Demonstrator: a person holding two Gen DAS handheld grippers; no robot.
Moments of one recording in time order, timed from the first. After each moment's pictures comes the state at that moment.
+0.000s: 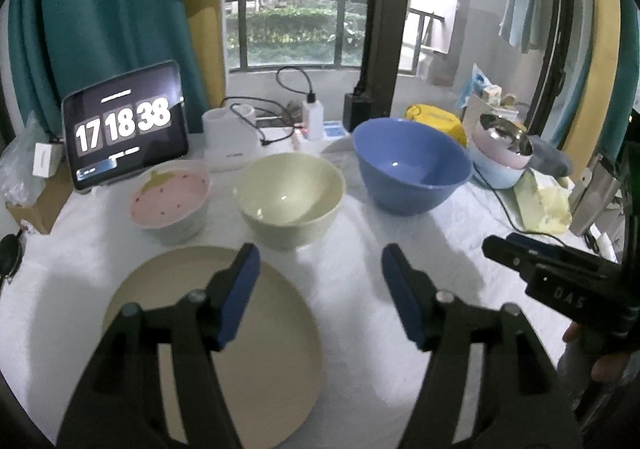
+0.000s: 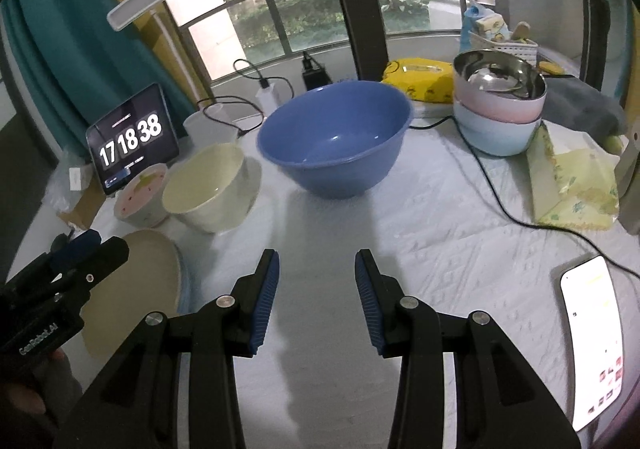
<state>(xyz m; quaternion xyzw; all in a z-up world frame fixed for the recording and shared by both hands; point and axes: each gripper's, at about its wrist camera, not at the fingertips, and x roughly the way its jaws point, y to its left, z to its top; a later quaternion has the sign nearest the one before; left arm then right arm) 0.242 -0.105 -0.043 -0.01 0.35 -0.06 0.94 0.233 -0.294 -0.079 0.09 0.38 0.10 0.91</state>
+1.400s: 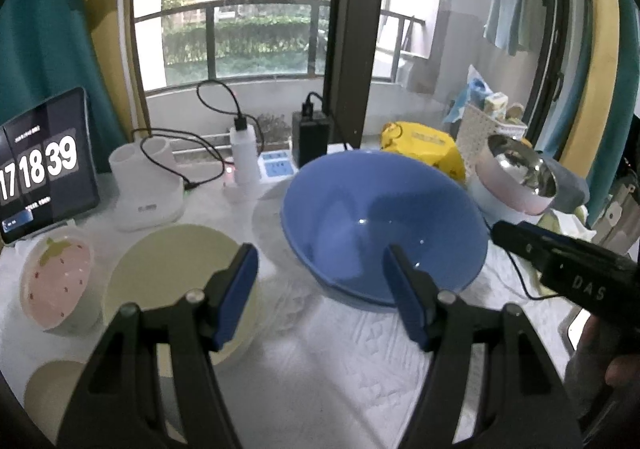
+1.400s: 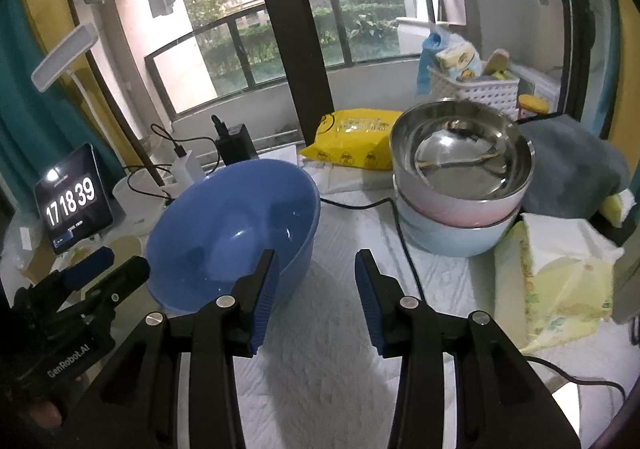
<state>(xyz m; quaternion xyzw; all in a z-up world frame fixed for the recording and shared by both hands) 0.369 -0.173 -0.076 -0.01 0.33 -0.10 0.94 0.339 -0.357 -0.086 0.10 0.35 0.05 0.93</state>
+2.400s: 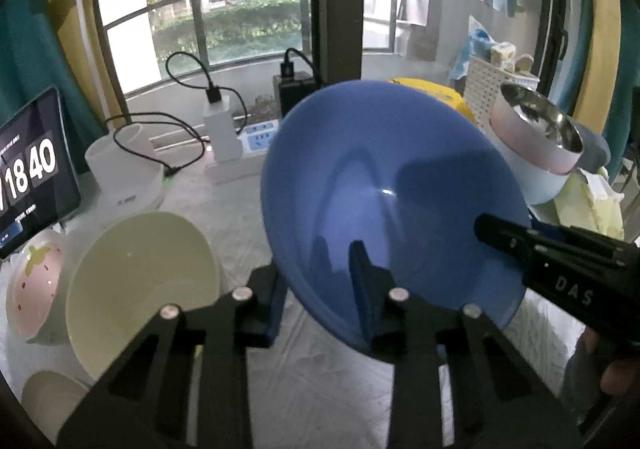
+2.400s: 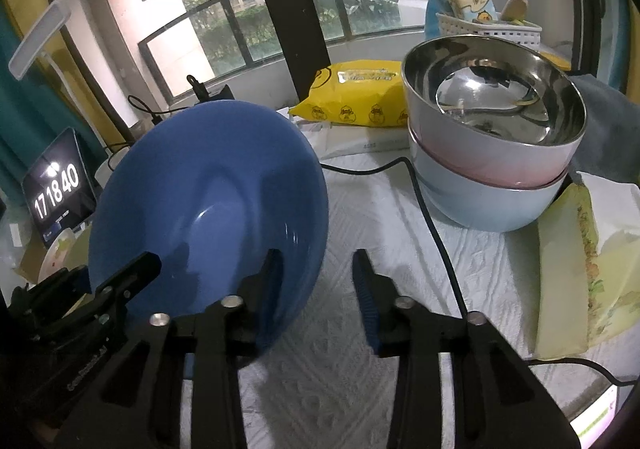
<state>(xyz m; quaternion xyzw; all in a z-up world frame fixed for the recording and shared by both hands) 0.387 -0.197 -0.106 0.04 0.36 -0.09 0.93 0.361 -0.356 -0.124 0.11 0.38 0.06 0.91</state>
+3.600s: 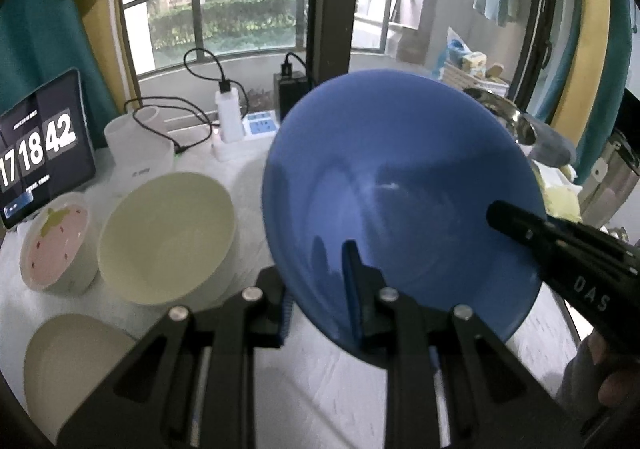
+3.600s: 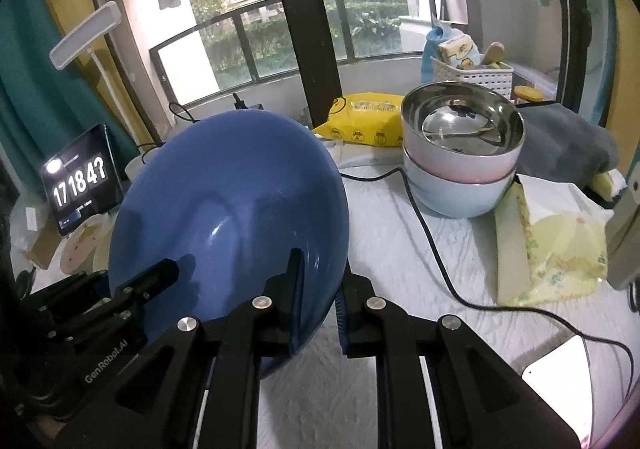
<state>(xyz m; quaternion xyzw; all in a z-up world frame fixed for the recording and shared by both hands) 0.329 -0.181 -0.084 0.01 0.37 -0.12 0.92 0.290 -0.334 -0.087 0.09 0.35 0.04 0.93</state>
